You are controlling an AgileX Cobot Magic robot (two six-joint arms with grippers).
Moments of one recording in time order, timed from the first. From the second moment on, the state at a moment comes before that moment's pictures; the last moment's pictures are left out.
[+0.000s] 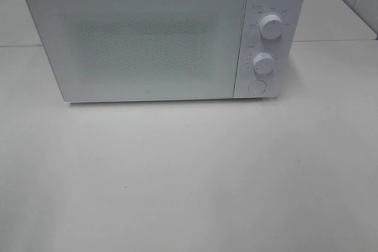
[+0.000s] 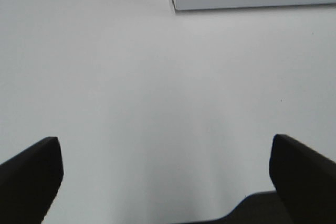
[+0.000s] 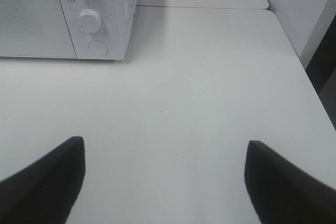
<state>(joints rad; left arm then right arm) -0.09 0.18 -0.52 -0.08 1.07 0.03 0.08 0.00 -0.49 -0.11 0.97 0.07</state>
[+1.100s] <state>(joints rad) 0.04 0.00 -0.52 -0.08 1.07 0.03 0.08 0.00 -0.49 -0.11 0.97 0.07</state>
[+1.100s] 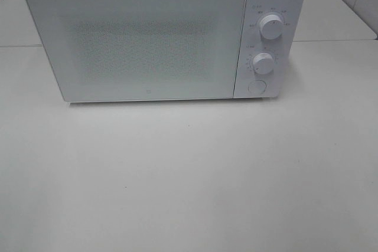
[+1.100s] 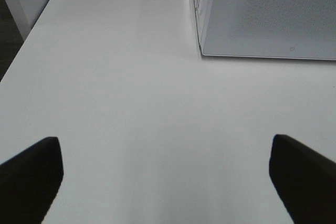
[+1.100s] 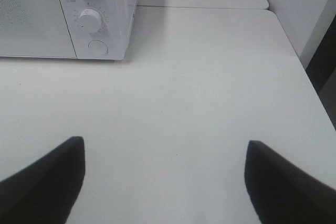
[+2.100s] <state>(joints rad) 0.04 0.00 -0.52 -0.08 1.07 0.03 0.08 0.04 -0.51 -0.11 0.94 0.07</state>
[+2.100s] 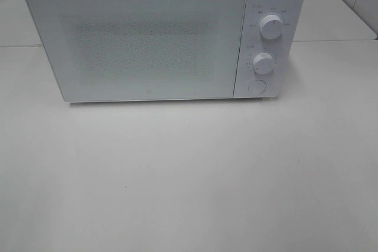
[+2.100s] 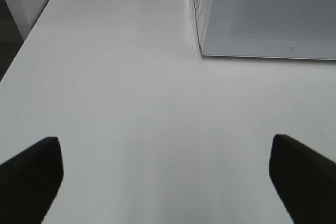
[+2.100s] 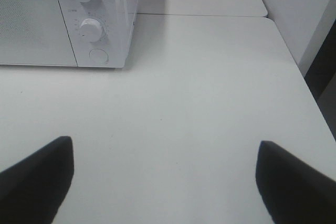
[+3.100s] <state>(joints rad) 0.04 0.00 -0.52 -0.08 1.07 0.03 0.08 0.48 -0.46 -0.14 0.38 0.07</state>
